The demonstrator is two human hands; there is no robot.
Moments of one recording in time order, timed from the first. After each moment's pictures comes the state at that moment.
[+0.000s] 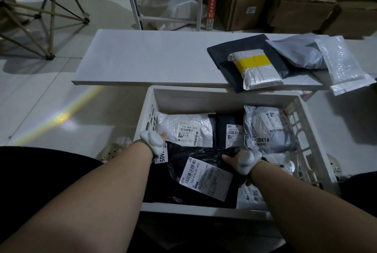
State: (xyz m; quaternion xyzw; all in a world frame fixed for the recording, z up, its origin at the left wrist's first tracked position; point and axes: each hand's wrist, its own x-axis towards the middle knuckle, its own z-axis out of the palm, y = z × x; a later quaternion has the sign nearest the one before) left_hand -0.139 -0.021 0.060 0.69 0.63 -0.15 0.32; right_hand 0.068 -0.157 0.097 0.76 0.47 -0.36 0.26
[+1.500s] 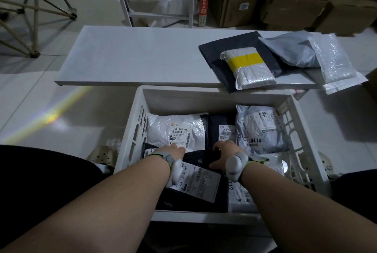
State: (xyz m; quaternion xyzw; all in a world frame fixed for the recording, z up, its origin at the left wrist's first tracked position) left_hand -0.085 -0.064 0.077 0.82 0.38 -0.38 0.21; right_hand 0.076 -0.140 0.078 0.77 0.51 -0.38 0.11
